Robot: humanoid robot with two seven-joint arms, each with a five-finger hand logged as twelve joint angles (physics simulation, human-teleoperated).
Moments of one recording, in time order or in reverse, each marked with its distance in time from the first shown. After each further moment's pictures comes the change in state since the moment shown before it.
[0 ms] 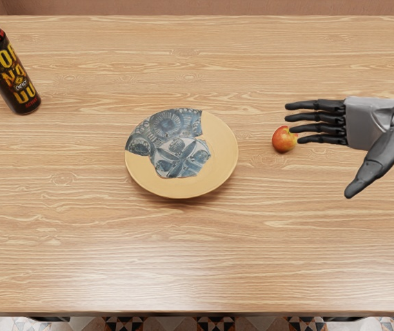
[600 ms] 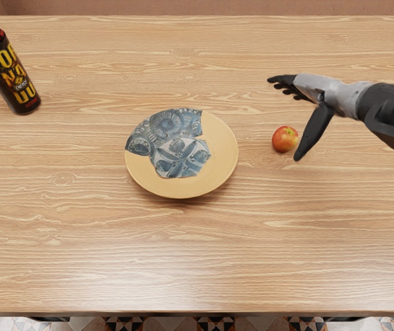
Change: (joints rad) left arm 0.000 0.000 0.000 0.000 0.000 0.000 0.000; right arm 0.165 0.425 -0.050 -0.017 -0.749 -0.576 -0.397
